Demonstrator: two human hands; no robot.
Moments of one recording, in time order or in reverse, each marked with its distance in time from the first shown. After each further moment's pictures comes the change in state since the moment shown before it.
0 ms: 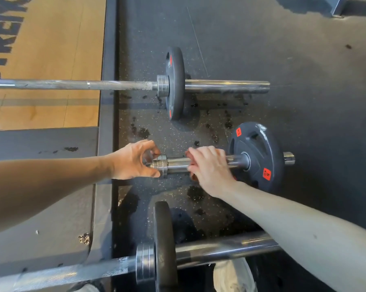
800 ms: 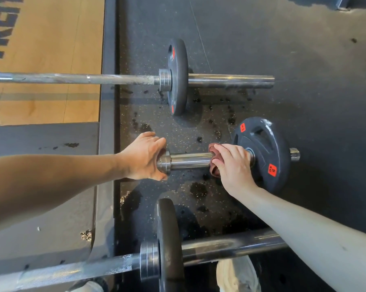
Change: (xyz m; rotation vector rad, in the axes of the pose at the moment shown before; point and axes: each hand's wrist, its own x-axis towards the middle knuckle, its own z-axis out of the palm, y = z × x) left_hand 0.022 0.004 0.018 0.592 0.086 0.176; right_hand -0.026 0.045 0.013 0.076 0.176 0.189
